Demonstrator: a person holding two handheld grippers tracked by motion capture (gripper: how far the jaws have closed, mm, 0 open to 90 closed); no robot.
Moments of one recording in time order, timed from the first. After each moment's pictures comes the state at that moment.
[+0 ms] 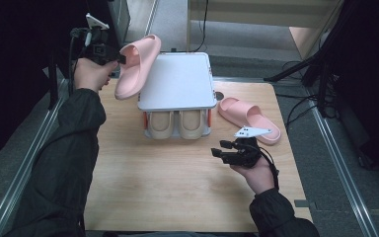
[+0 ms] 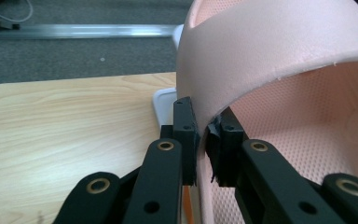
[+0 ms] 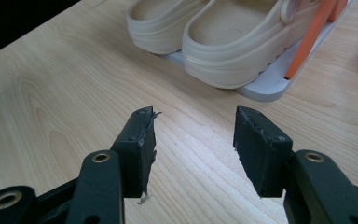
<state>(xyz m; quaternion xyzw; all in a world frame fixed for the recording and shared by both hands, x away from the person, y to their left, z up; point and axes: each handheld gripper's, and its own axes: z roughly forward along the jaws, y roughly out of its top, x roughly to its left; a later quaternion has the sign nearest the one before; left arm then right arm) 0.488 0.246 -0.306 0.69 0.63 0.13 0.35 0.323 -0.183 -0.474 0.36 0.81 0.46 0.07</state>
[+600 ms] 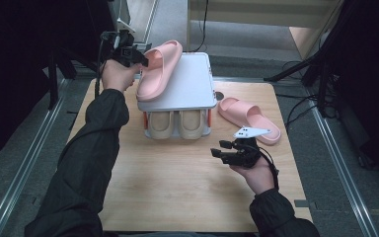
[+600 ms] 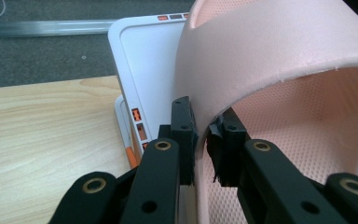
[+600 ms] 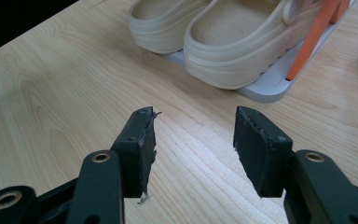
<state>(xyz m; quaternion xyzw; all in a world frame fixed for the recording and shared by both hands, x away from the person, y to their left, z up) 0.509 0.195 -0.326 0.70 0.62 0.12 0.34 0.322 -0.183 -0.473 0.36 0.81 0.45 0.07</state>
